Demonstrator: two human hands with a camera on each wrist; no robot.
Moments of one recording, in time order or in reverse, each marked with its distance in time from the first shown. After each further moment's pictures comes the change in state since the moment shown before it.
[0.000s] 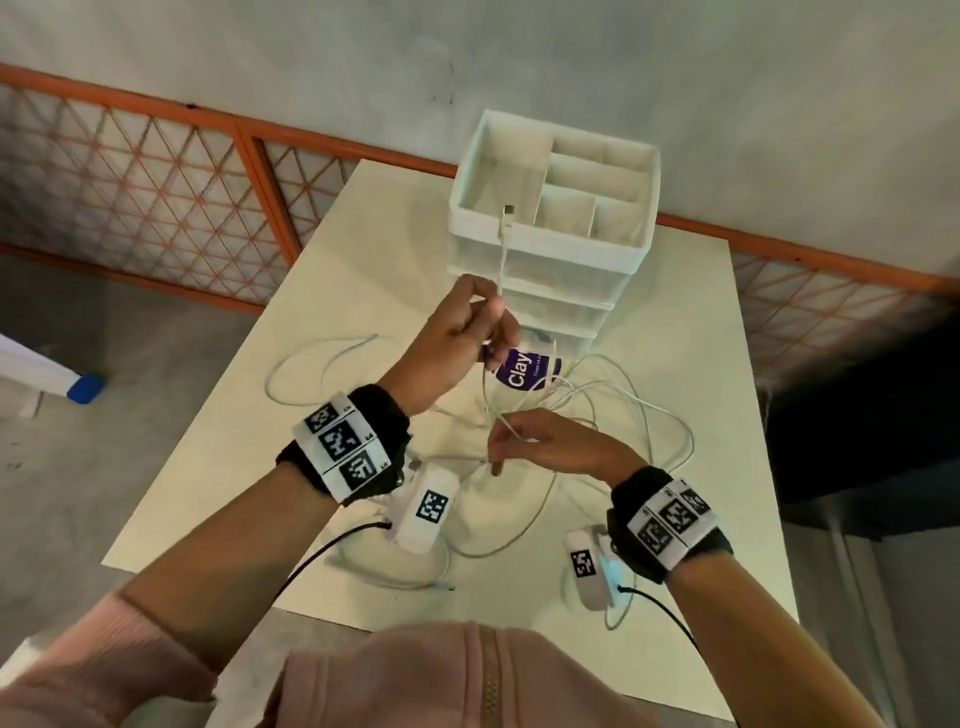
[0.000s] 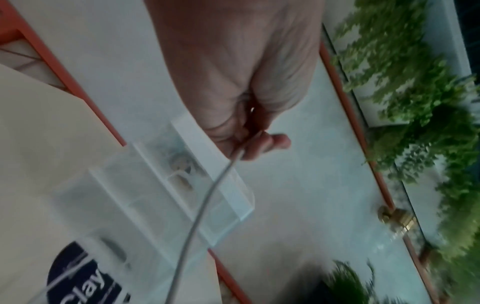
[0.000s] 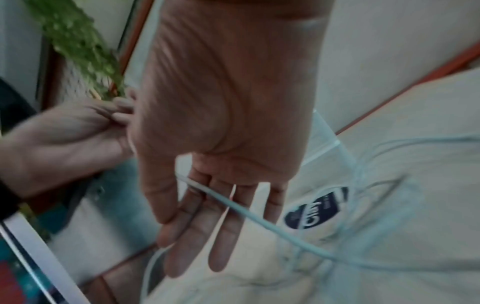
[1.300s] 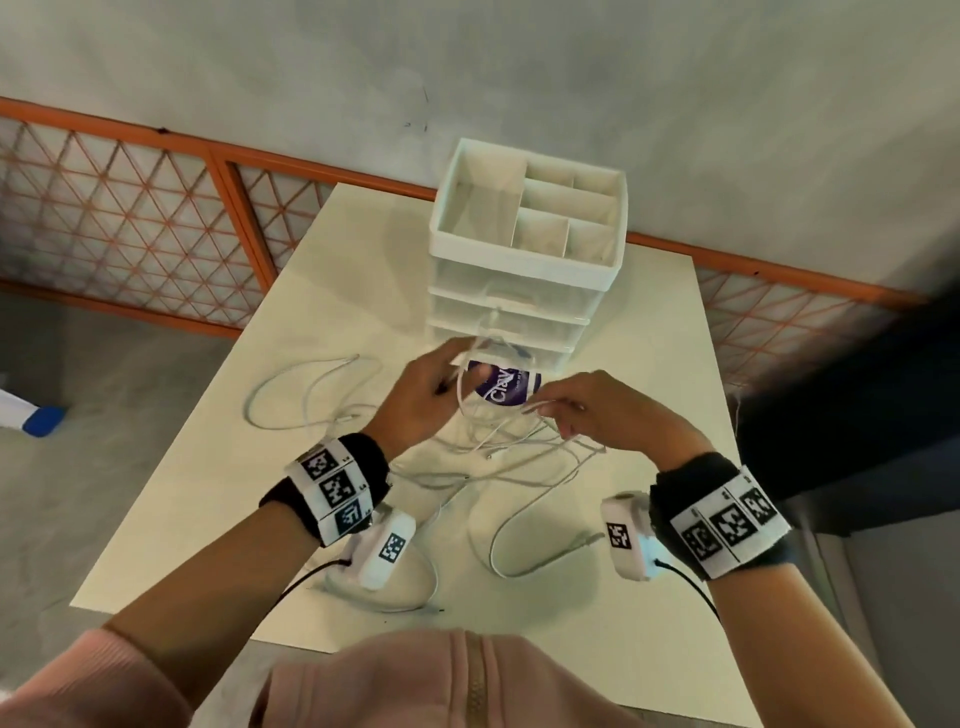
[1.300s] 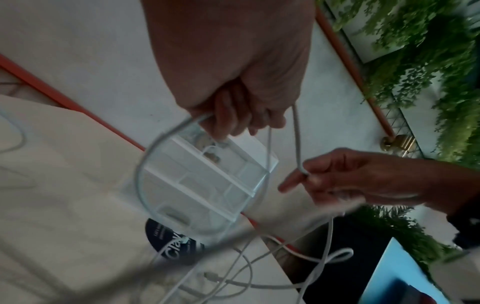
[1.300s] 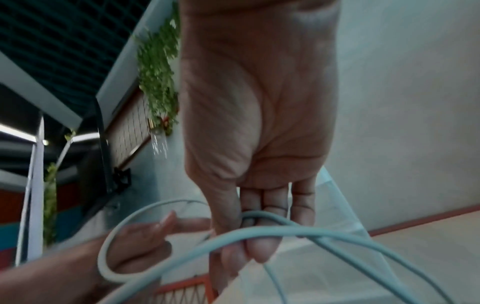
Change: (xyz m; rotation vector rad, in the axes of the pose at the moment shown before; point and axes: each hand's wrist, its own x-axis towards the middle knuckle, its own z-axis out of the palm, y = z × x) left_hand -0.014 -0.035 -0.011 0.431 0.069 -0.001; right_hand -0.035 -0.021 -0.056 -0.439 0.295 0.066
